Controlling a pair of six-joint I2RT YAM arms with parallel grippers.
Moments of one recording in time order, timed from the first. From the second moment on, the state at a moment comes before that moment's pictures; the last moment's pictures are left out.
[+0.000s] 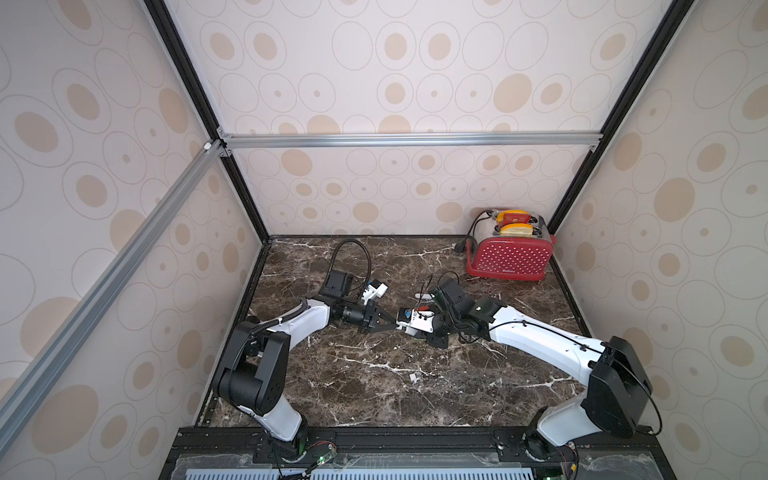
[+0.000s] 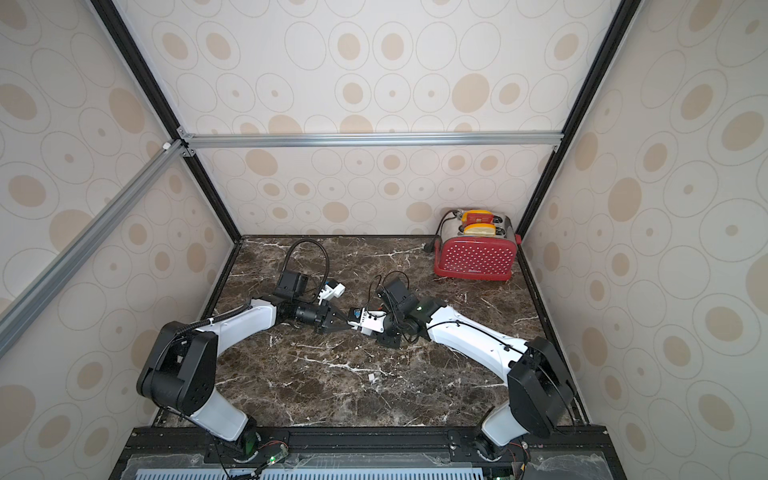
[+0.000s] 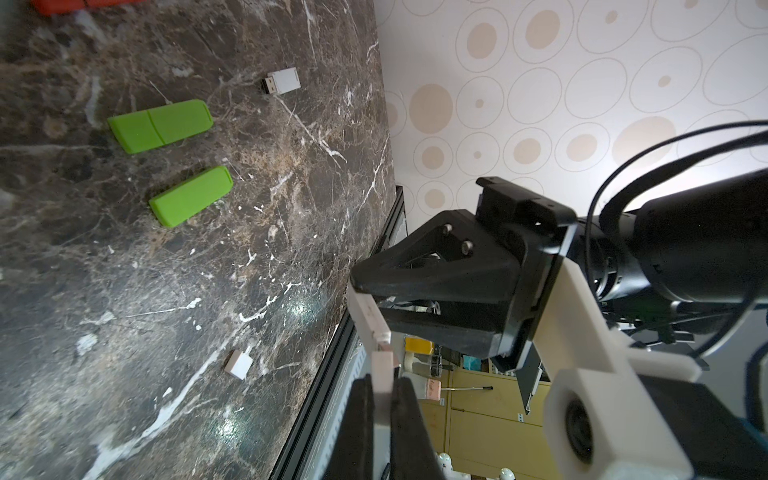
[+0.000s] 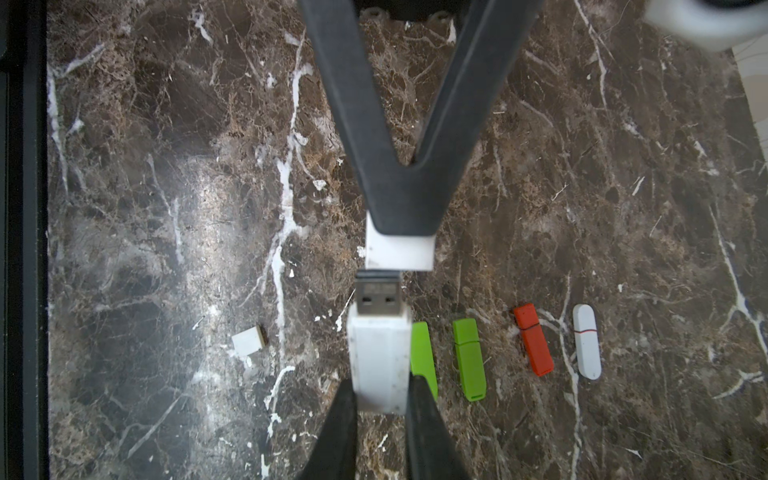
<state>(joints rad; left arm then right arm) -0.32 1.61 0.94 -0.33 1.24 -0.44 0.86 1.51 1.12 -0.58 -0.23 -0.65</state>
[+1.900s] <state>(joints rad) -0.33 1.61 0.96 -0.36 1.22 -0.41 0.87 1.51 1.11 -0.57 -0.21 -0.65</state>
